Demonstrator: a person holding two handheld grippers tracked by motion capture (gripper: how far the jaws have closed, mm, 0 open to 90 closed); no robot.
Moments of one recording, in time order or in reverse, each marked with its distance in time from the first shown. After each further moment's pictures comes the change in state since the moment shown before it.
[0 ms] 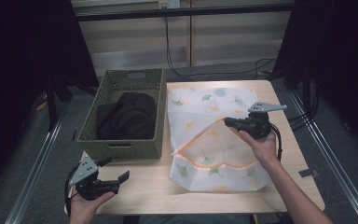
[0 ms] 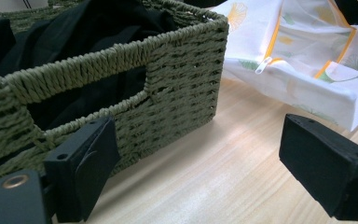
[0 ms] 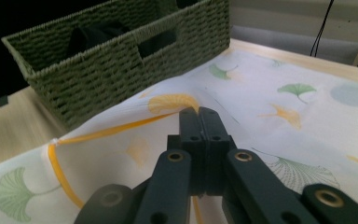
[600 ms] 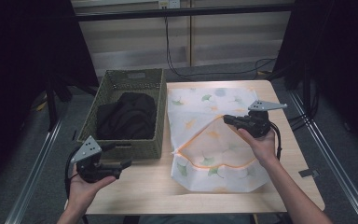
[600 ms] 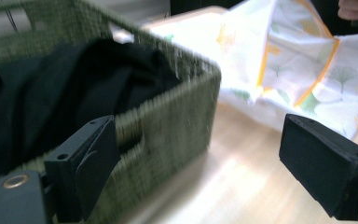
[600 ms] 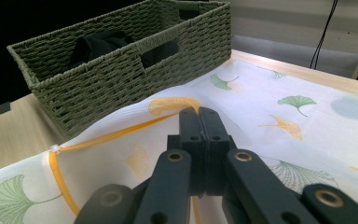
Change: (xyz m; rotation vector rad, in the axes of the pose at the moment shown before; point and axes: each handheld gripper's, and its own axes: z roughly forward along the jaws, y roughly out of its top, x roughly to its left) left arm 0.009 0.061 0.015 0.043 -0.068 0.045; right arm 0.001 0.004 0.001 -0.031 0.007 -0.015
